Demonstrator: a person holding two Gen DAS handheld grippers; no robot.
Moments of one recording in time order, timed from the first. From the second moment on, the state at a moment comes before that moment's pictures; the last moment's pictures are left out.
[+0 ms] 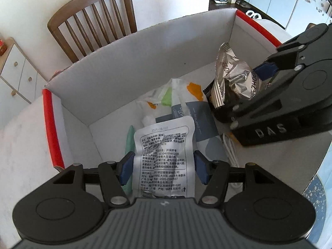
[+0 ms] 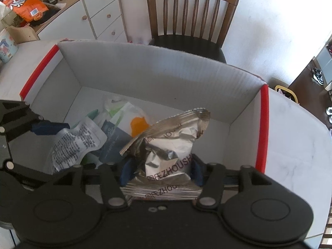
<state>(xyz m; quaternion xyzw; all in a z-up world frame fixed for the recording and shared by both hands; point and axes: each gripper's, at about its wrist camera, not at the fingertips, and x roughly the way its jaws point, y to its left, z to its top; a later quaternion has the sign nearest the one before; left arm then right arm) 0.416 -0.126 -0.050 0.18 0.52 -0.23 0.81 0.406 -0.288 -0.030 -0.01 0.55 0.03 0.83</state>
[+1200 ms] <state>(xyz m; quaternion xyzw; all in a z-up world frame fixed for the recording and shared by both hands) 0.369 -0.103 0.022 0.14 0.47 -0.23 0.84 0.348 -0.279 0.046 -0.01 0.50 0.02 0.87</state>
